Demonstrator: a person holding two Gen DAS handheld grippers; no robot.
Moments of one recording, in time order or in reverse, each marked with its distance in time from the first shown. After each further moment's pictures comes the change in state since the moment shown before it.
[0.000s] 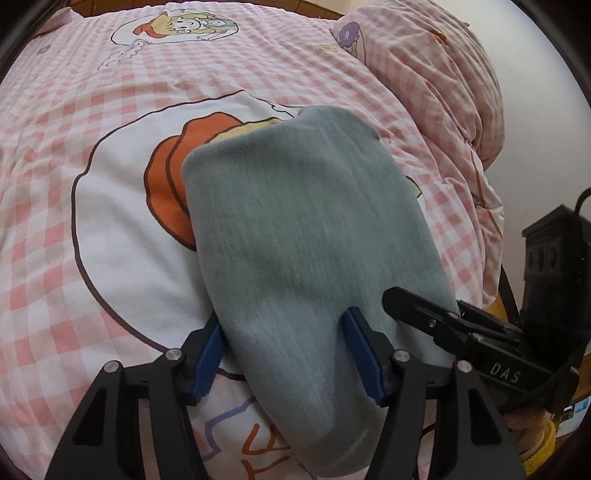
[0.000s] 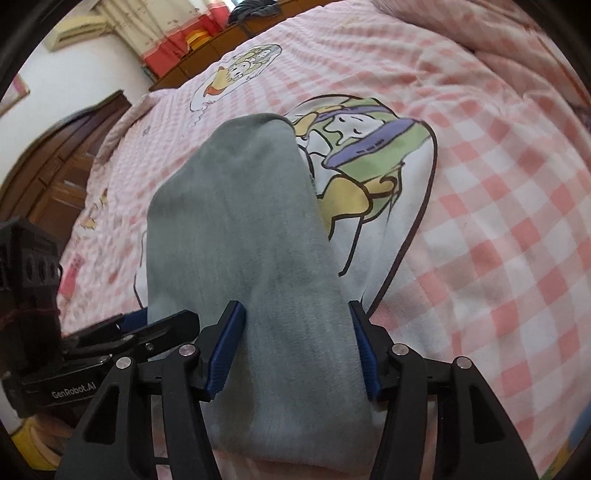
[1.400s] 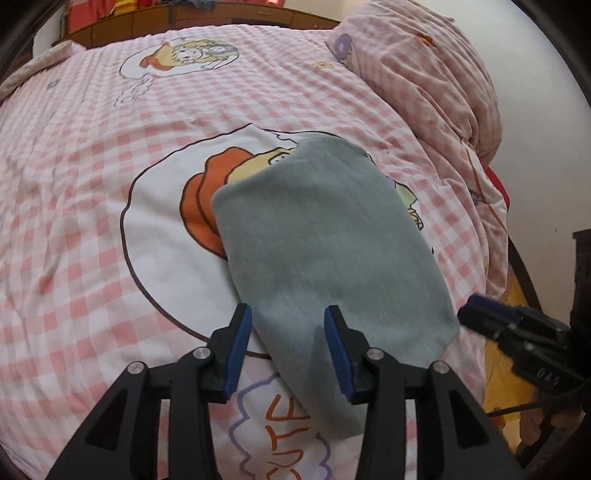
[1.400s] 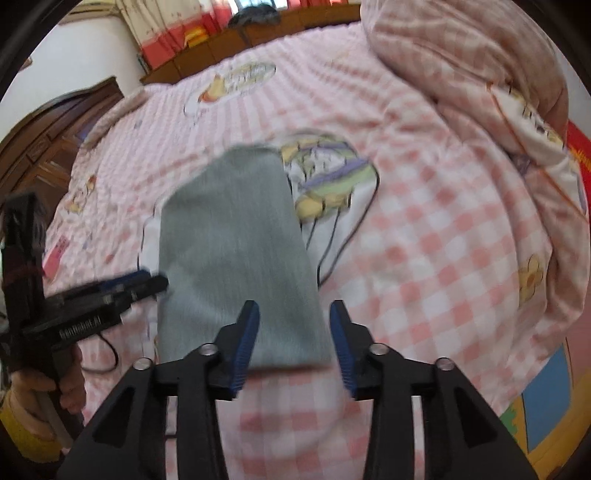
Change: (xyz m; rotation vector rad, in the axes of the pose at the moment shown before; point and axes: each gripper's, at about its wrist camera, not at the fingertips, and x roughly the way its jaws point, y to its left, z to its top) left arm -0.046 -0.008 -0.002 0.065 -0.042 0.098; right arm -0.081 0.025 -0.010 -0.101 -0.048 -0.183
